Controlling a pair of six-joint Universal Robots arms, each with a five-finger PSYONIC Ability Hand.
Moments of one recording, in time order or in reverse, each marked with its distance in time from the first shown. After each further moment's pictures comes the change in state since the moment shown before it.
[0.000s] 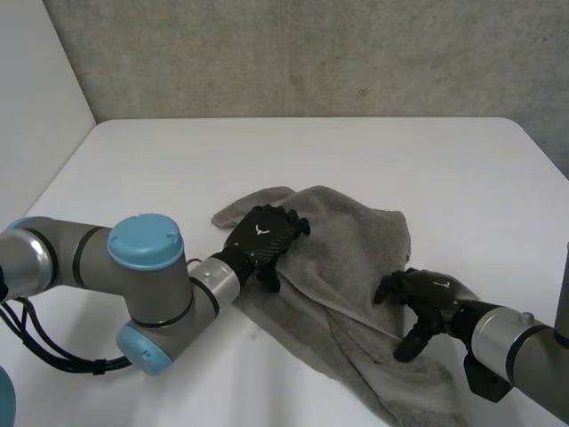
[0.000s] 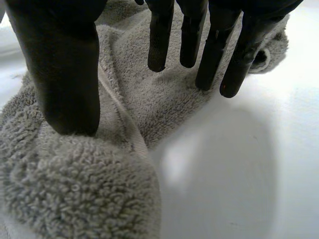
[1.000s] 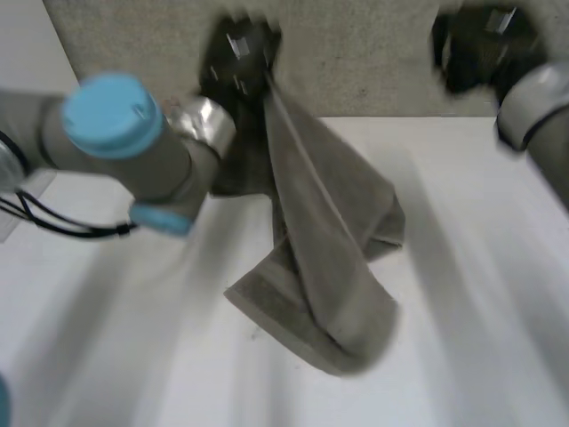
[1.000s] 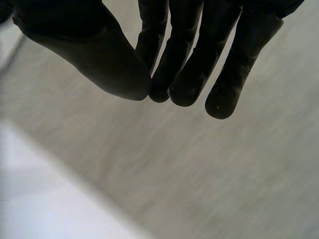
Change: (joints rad) left arm 0.000 0.028 0.593 0.037 -0.219 0.047; right arm 0.076 0.024 -0.776 -0.128 0.219 -0.116; left_hand 0.768 0.803 0.802 0.803 0.782; right_hand 0.849 0.881 0.849 0.853 0.856
